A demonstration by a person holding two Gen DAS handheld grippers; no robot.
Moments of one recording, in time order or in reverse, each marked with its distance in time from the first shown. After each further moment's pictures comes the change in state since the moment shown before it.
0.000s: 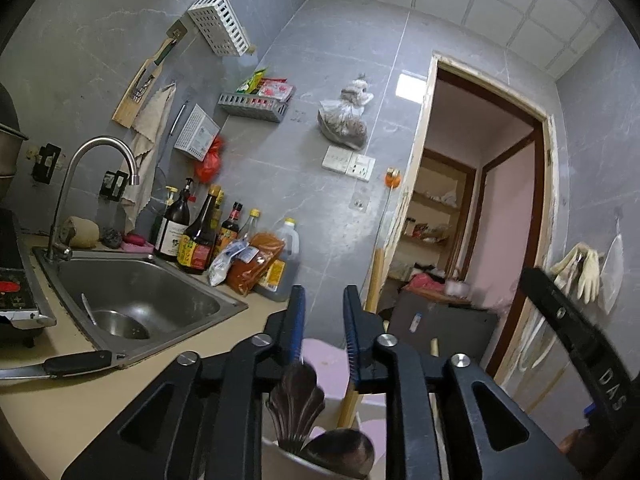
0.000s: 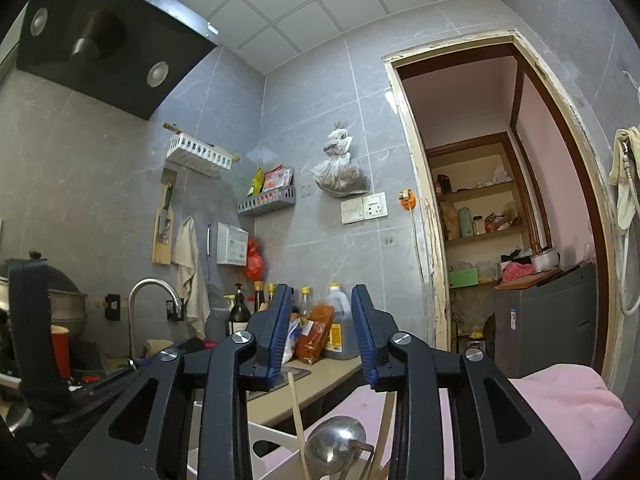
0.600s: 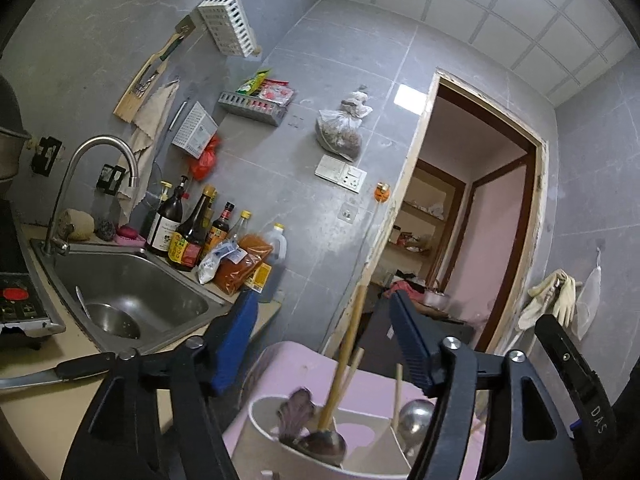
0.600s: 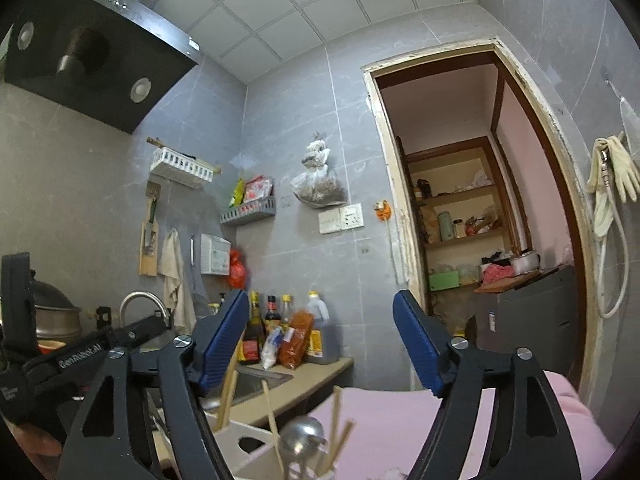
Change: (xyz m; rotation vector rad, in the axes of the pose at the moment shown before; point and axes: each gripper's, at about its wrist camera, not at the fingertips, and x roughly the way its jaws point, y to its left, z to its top) left arm -0.027 0.004 0.039 -0.061 0.030 -0.054; right arm -0.036 -0.017 0.030 0.006 0.005 -0.072
